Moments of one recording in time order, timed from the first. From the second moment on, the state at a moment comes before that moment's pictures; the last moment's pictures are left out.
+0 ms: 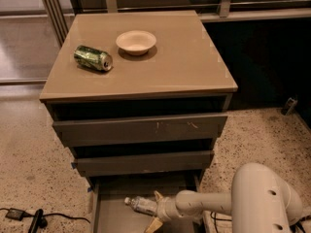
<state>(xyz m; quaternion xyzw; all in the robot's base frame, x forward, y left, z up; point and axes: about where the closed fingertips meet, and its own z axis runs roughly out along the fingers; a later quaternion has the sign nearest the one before) 0.480 0.025 0.167 -0.56 0.74 0.24 0.28</state>
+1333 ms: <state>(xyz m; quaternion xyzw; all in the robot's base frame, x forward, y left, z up) 0.501 0.018 0.144 -0.54 0.75 0.23 0.29</state>
